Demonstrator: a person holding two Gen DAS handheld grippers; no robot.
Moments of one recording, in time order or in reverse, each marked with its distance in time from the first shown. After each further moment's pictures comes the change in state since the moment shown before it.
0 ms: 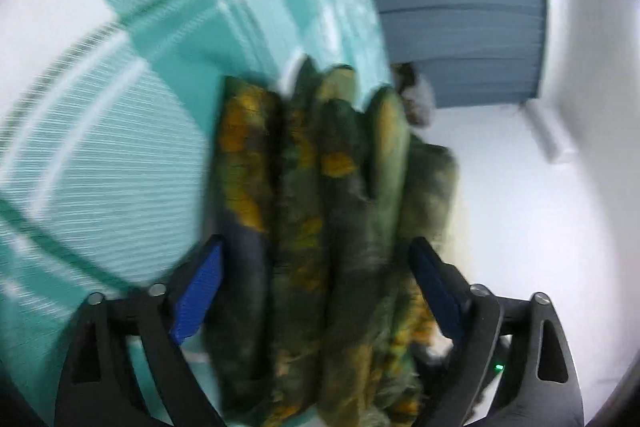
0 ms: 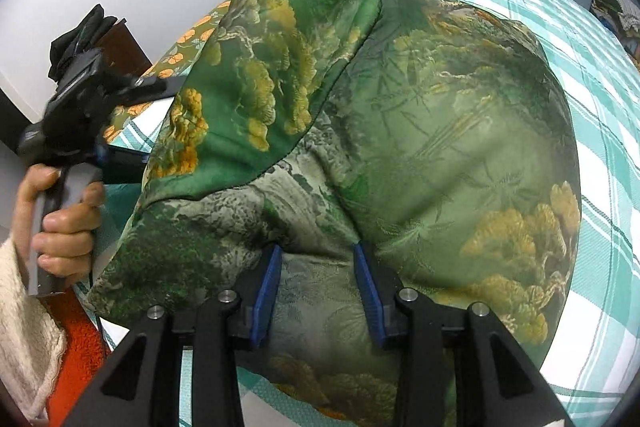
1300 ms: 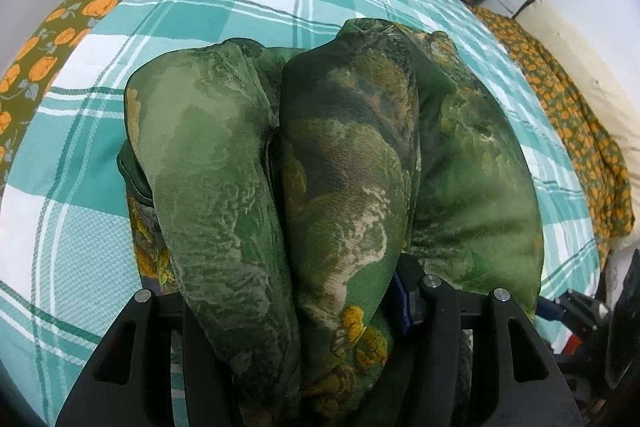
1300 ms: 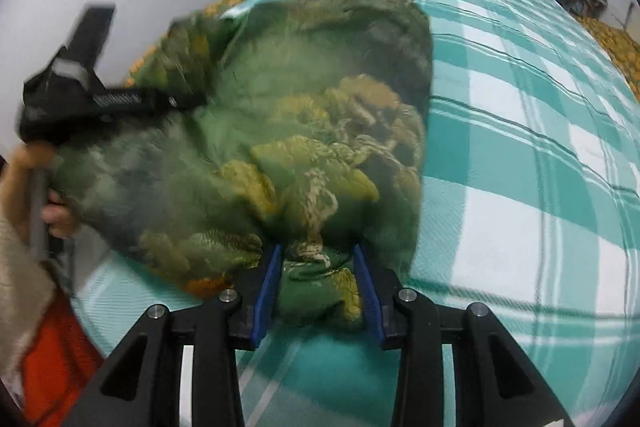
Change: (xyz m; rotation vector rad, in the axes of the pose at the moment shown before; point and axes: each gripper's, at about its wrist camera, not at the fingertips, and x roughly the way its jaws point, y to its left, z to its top) left arm 0.098 -0.102 -0.041 0.638 0.093 0.699; right arm -0.021 -0.064 -0.067 0.092 -0.096 -0.131
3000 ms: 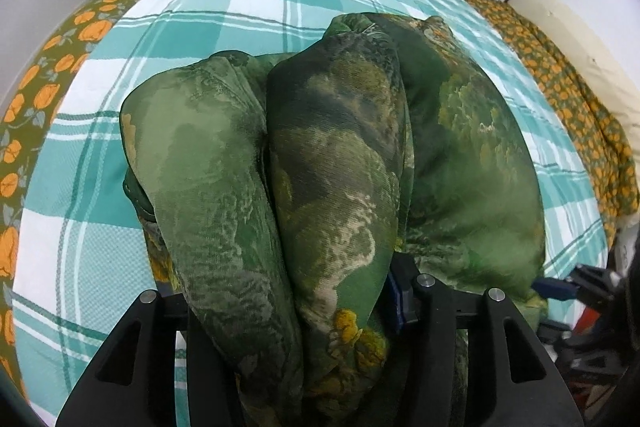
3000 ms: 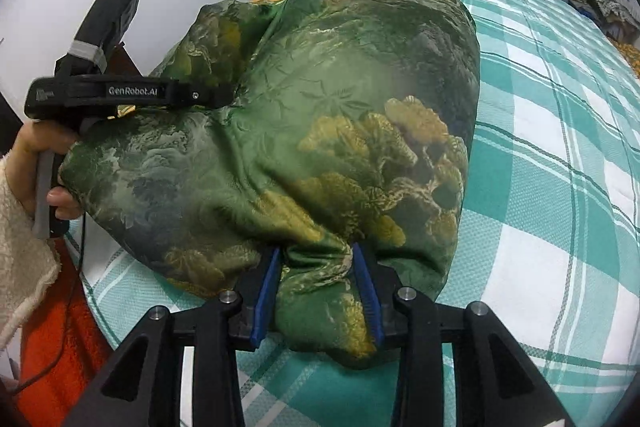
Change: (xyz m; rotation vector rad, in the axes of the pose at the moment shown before) left arm -0.012 -0.009 0.006 0.061 0.009 0.021; right arm -0.020 0.000 0.007 -0.031 0.007 0.148
